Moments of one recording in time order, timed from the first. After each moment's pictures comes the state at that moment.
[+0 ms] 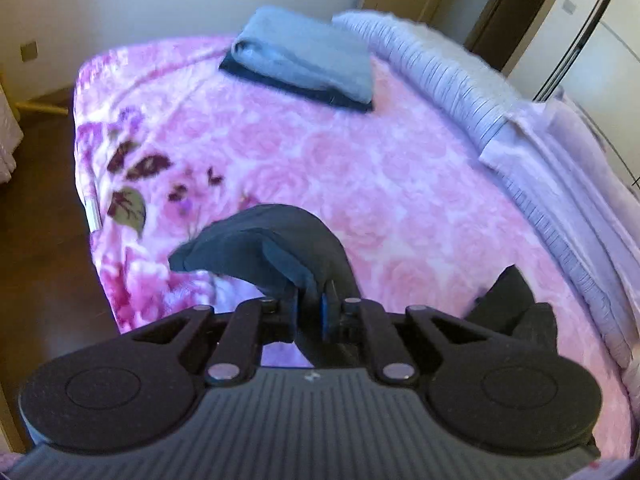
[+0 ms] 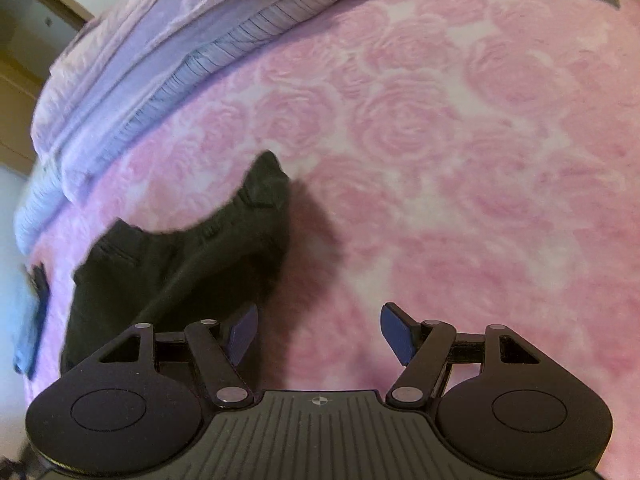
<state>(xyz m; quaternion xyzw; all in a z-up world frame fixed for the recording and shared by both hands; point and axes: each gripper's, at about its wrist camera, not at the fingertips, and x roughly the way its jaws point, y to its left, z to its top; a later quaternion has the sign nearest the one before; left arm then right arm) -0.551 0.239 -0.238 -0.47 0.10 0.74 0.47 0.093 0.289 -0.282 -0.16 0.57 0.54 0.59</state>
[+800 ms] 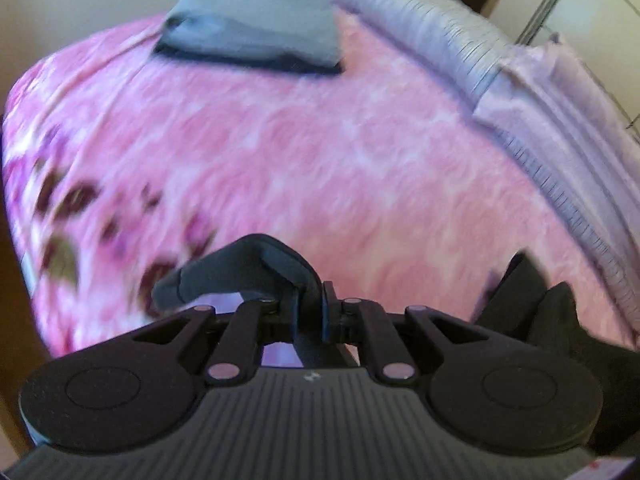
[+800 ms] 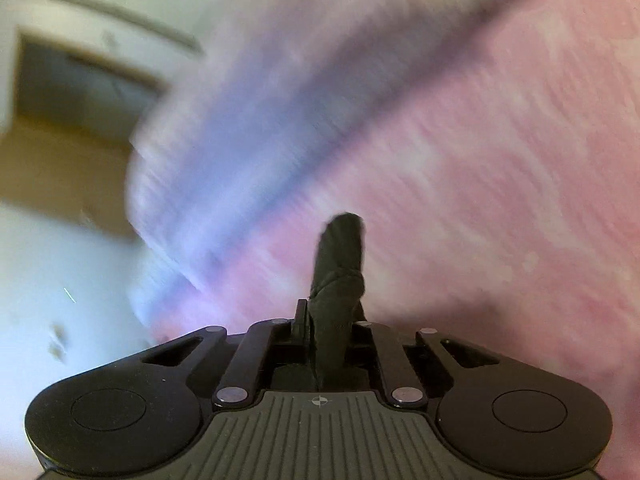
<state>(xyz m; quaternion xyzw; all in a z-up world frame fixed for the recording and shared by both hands) -0.571 0.341 -0.253 -0.47 0.17 0.70 0.51 0.058 0.437 -0.227 0.04 0.60 0.61 0.50</state>
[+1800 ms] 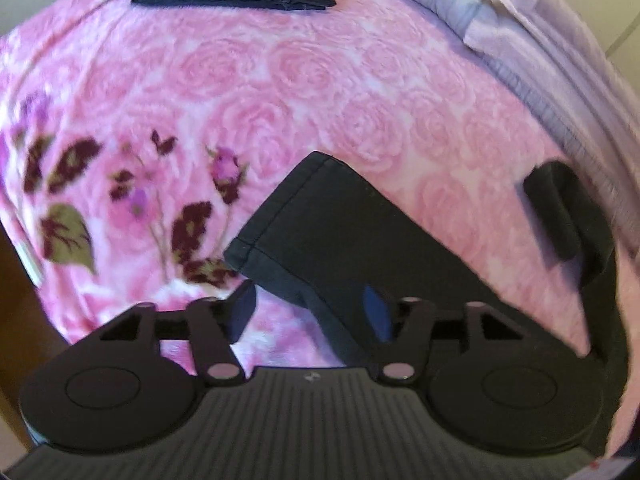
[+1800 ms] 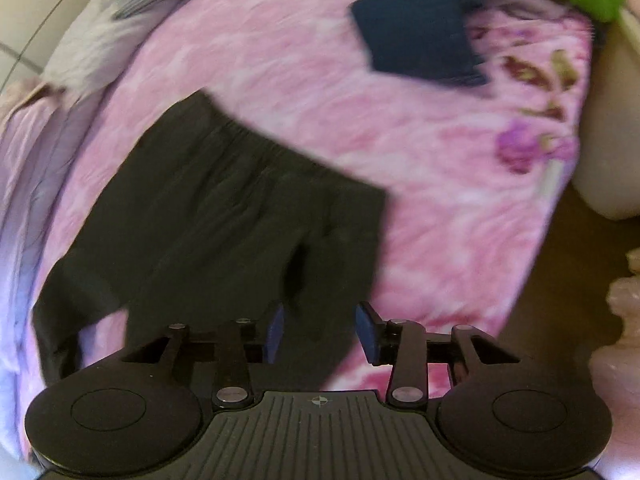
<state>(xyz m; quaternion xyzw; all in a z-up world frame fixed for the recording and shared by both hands) -0.620 0.302 -0.319 -0.51 0.23 0.62 0.54 0.103 0.097 -0.253 -0.01 0.64 0.26 0.72</state>
